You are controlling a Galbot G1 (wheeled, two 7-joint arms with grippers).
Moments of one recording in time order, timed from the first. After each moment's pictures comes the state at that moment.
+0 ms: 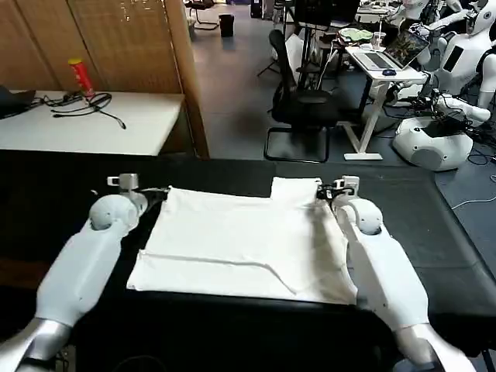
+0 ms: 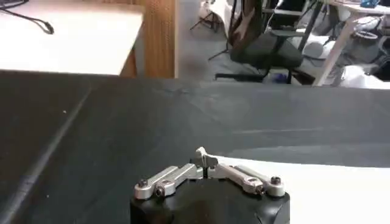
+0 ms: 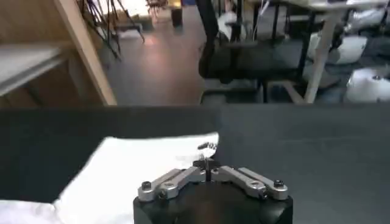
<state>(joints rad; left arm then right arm) 0.57 -1.01 -0.22 -1.32 -0.73 0.67 -0.01 -0.66 1.18 0.28 1.46 0.59 -0.61 0.14</state>
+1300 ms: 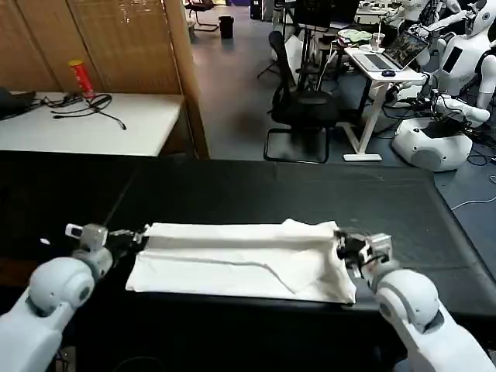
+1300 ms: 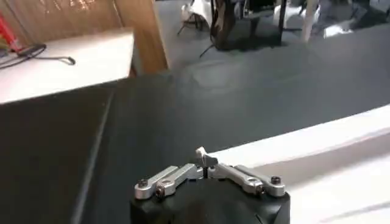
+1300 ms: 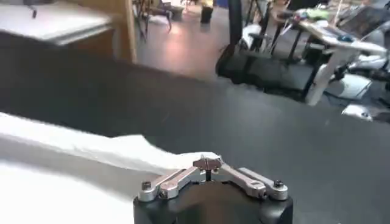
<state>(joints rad) 1.23 -0.79 -0.52 -1.97 -0.65 0.74 -0.04 -1.27 0.95 0.39 2.06 0.57 -0.74 0.19</state>
